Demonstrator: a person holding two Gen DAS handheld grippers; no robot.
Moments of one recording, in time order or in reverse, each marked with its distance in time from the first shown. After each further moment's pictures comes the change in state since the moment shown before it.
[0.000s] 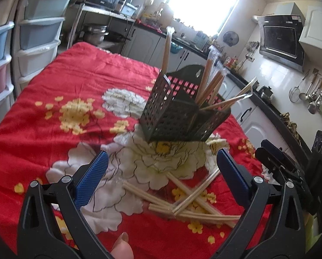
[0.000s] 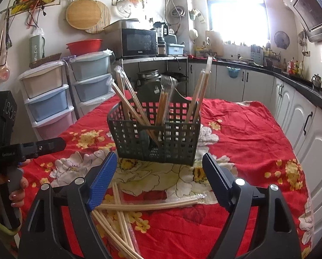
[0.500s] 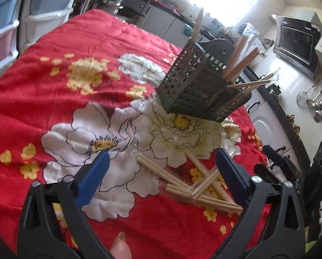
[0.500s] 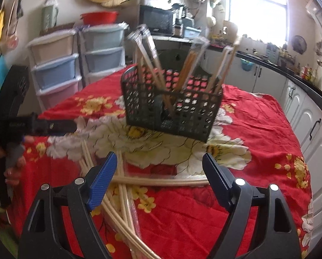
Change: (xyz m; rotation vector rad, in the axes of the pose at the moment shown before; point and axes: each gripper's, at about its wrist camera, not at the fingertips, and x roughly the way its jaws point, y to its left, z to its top) left arm 0.023 0.035 -0.023 -0.132 0.134 0.008; right arm 0.022 0.025 -0.031 -0.146 0.138 0.036
